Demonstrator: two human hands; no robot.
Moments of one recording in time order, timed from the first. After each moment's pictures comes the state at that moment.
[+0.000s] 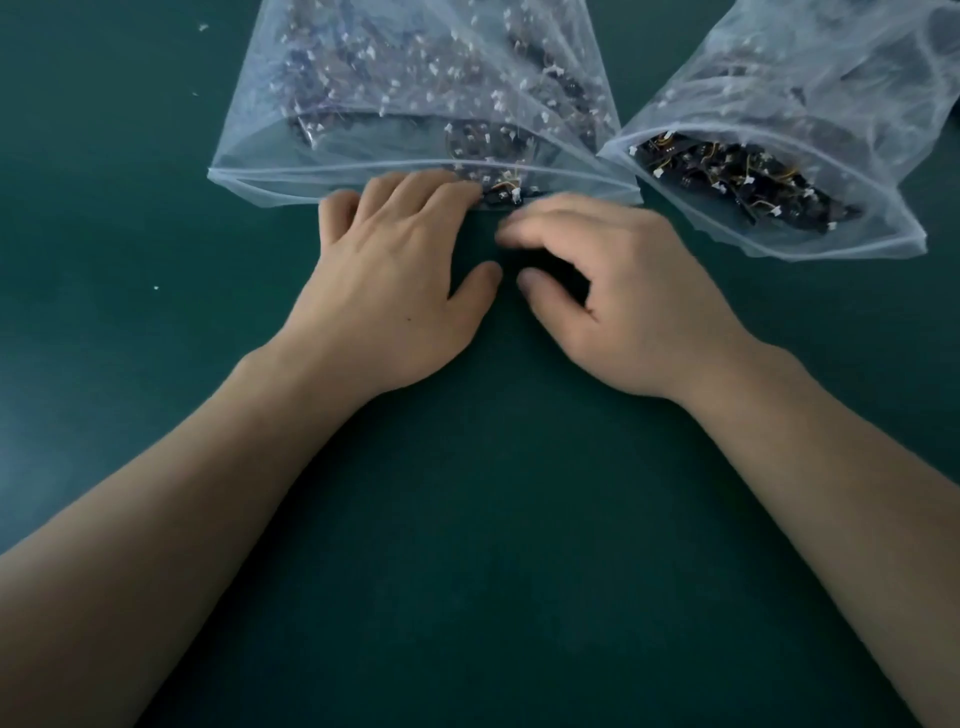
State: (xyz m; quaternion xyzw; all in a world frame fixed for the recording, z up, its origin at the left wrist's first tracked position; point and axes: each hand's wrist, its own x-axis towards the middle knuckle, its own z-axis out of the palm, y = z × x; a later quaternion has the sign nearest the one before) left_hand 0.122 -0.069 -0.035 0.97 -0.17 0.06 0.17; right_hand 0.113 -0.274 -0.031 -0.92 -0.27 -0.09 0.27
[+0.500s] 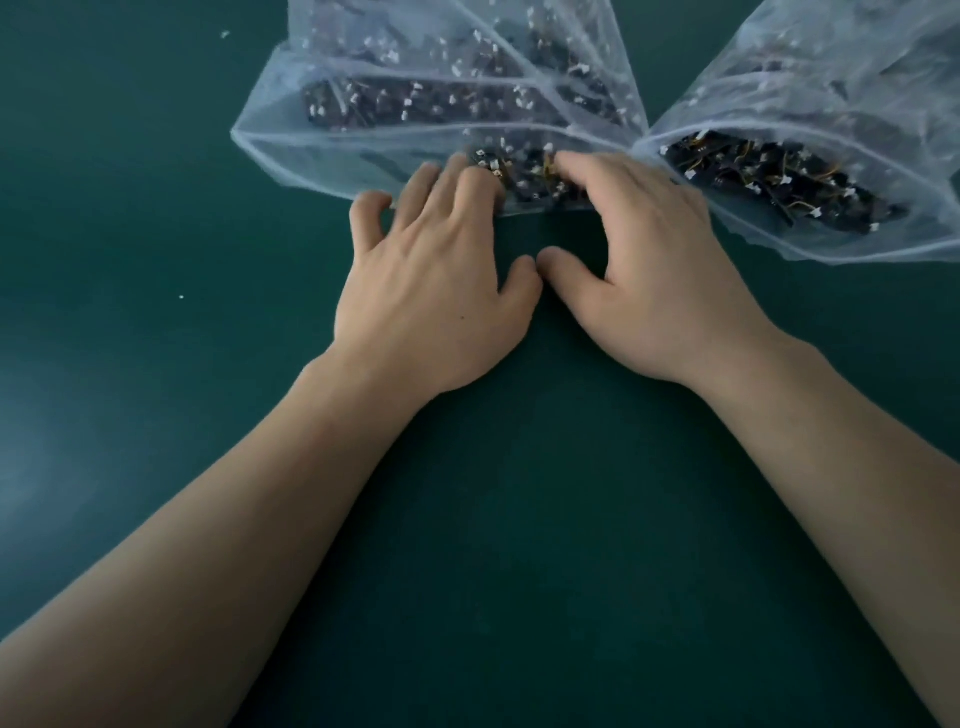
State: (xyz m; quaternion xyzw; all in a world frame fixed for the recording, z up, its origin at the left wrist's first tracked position) left_hand 0.125 -0.084 -0.038 0.98 -0.12 0.05 0.18; right_hand 0.129 -0.268 -0.037 -0.97 -0.13 -0.06 0.21
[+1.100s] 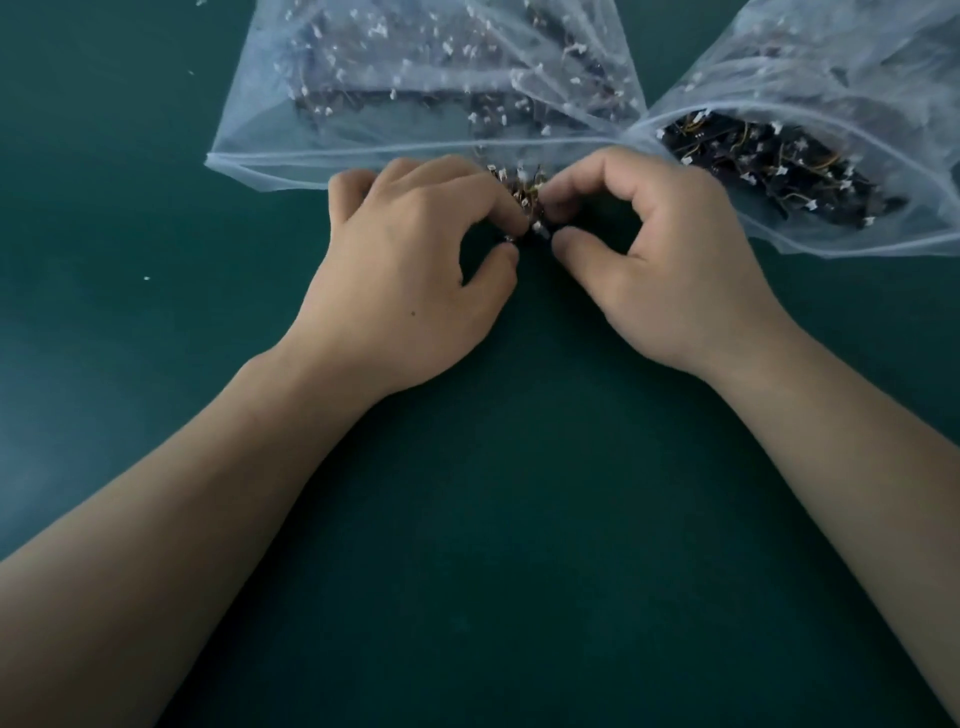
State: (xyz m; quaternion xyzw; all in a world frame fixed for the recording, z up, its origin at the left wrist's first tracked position) left_hand 0.122 -0.073 -0.035 0.94 -0.19 0.10 0.28; right_hand 0.124 -0.276 -0.029 -0.91 -0.14 -0.08 0.39
